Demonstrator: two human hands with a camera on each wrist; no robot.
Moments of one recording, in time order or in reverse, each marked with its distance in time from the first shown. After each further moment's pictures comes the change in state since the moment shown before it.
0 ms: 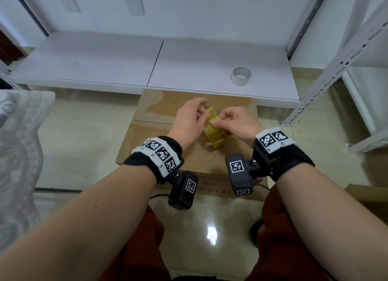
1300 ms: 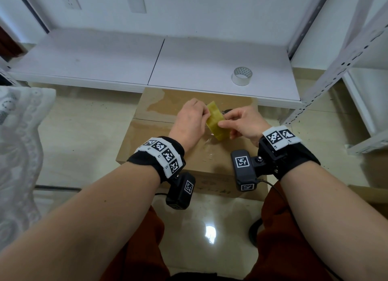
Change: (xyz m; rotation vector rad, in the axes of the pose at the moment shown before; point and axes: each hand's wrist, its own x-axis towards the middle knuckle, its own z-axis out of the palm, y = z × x) left_hand 0.002 -0.016 0.008 0.233 0.075 0.219; right_hand -0.001 0.002 -0.011 0.059 0.031 0.078
